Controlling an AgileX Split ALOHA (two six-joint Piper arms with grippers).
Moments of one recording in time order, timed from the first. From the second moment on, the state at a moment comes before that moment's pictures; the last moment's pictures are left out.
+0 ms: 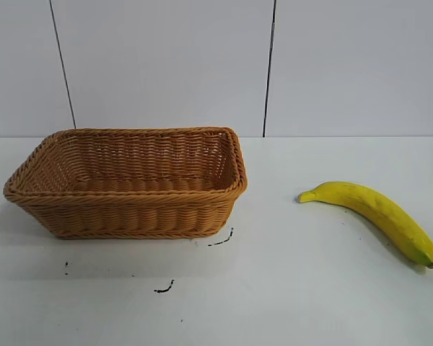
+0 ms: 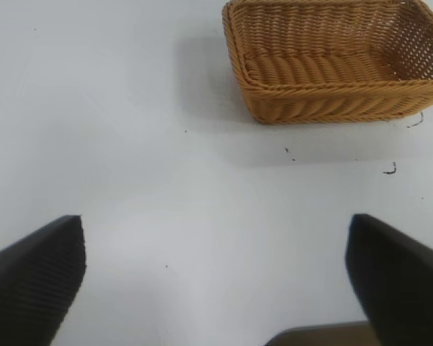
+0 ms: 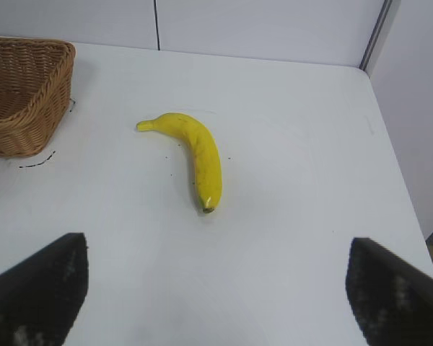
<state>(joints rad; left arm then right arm) -0.02 0.00 -0.49 -0.06 1.07 0.06 0.00 -0.01 -0.50 0.03 1.02 -0.04</state>
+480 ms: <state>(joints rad) -0.02 0.00 -0.49 -0.06 1.07 0.06 0.00 0.01 -0.51 0.03 1.02 -0.02</state>
